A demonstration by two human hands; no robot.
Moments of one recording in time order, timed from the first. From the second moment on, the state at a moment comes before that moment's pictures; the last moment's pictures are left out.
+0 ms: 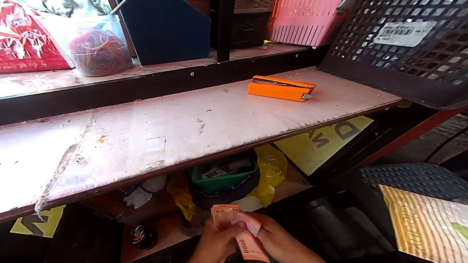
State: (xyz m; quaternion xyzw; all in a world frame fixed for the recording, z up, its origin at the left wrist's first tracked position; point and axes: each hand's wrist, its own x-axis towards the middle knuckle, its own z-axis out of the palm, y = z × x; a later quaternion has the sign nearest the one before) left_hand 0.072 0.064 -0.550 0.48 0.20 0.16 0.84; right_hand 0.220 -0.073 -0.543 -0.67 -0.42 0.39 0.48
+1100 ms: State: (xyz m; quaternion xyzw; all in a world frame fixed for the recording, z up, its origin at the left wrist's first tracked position) left_hand 0.054 0.148 -0.525 0.96 0.10 0.11 0.22; right_hand 0.274 0.019 -0.479 -0.79 -0.61 0.08 0.04
